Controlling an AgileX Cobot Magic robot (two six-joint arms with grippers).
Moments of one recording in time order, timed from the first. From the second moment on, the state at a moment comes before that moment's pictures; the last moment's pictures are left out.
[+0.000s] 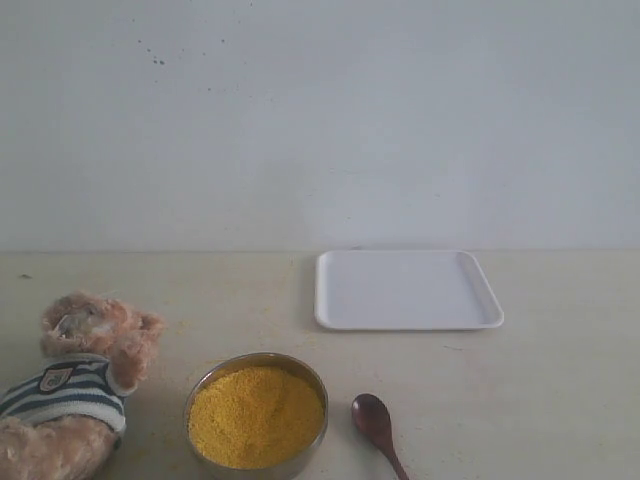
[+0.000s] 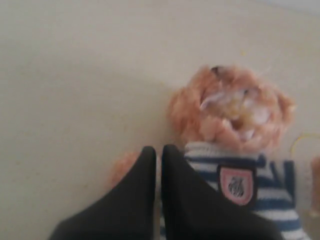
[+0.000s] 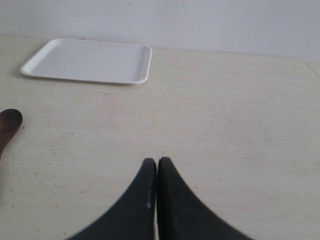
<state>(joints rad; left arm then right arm) 0.03 1.29 -0.67 0.21 0.22 -0.40 0.12 0.00 0.00 -0.10 0.36 0.05</state>
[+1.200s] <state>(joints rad) 0.41 1.80 -0.85 -1.04 0.79 0.91 0.12 0.00 0.00 -0.10 0.36 0.05</state>
